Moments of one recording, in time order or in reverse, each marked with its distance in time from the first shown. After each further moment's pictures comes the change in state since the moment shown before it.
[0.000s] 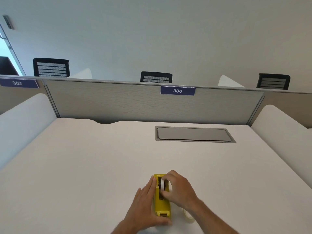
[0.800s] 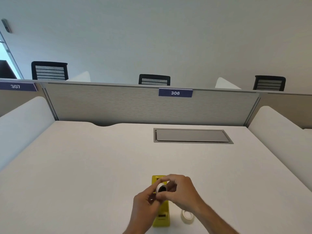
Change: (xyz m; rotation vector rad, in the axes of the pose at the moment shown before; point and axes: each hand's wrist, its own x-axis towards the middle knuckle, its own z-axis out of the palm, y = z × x) left_hand -0.014 0.040 -0.008 -0.748 0.402 -0.017; right_hand -0.023 -0.021 -0.036 0.524 -0.031 0.136
